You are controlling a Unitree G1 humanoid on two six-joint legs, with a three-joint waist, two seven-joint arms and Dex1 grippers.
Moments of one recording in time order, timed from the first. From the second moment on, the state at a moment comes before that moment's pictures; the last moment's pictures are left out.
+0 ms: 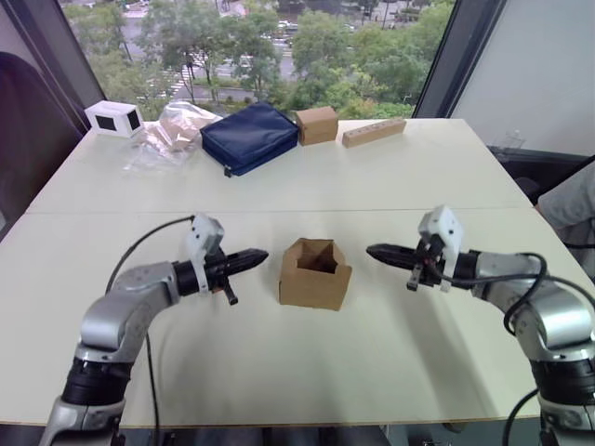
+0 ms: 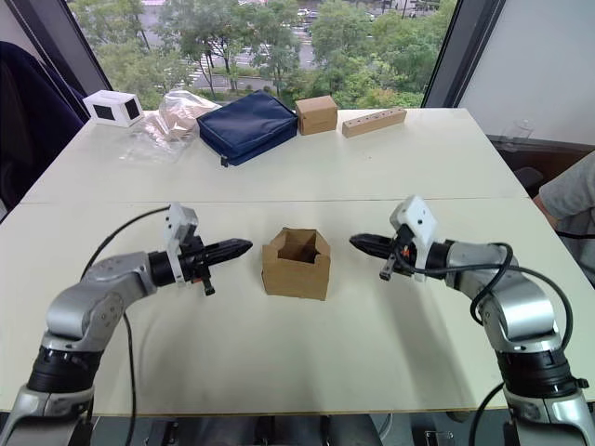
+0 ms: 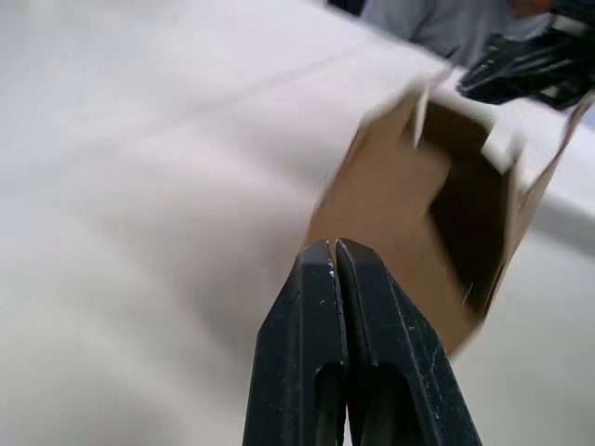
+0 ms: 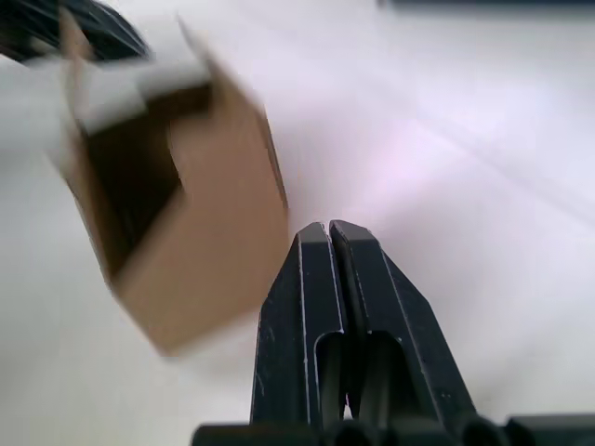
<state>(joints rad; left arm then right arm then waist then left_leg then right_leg) -0.37 0.55 0.03 -0.20 -0.55 0.64 -0.93 -0.36 -0.69 -0.07 -0.28 0.51 0.67 0.95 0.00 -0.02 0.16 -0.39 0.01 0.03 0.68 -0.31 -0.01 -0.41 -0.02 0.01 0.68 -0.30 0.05</state>
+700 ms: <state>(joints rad) -0.43 0.52 -0.11 -0.09 -0.47 0.55 -1.02 -0.40 -0.63 0.06 -0.31 0.54 0.69 0.92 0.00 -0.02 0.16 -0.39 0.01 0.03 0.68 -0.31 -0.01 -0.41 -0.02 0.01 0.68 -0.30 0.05</state>
